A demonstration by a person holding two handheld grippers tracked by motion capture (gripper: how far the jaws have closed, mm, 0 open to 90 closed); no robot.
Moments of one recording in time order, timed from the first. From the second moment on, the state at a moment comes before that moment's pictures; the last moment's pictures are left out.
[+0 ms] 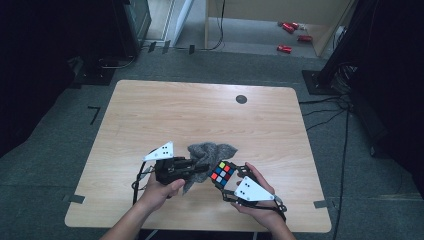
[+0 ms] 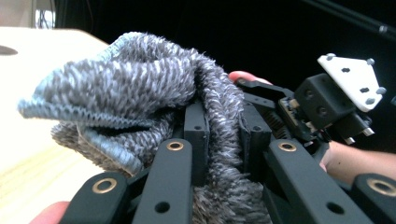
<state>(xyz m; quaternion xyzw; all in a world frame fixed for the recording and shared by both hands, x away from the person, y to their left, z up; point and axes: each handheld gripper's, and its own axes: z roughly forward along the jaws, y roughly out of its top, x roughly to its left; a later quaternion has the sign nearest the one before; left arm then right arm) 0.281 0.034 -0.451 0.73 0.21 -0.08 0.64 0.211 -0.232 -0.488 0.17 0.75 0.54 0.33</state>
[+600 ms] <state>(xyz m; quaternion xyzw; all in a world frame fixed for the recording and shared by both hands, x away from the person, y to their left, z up) 0.302 0.043 -0.475 0.72 0.30 -0.11 0.61 0.208 -0.232 -0.482 0.16 0.75 0.55 0.33</state>
